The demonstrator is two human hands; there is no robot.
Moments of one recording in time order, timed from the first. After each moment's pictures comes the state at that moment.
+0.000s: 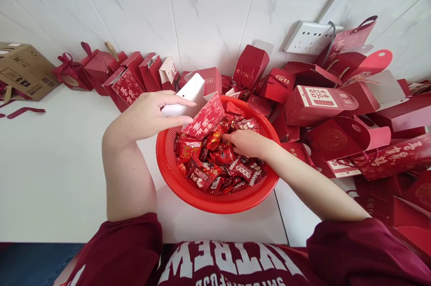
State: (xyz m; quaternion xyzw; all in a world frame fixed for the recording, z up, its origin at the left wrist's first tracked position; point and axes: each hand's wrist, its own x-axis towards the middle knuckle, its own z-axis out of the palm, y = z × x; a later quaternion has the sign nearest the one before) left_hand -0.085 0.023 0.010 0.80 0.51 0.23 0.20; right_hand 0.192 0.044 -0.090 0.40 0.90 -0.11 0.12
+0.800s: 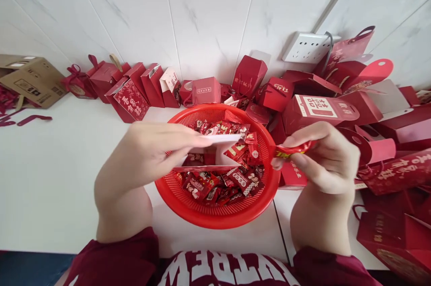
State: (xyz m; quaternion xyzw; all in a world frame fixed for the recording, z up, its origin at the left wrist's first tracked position) left_hand -0.055 -0.027 0.019 0.86 0.38 0.32 0.07; right_hand 0.272 -0.021 -0.036 0.28 0.75 -0.28 -0.53
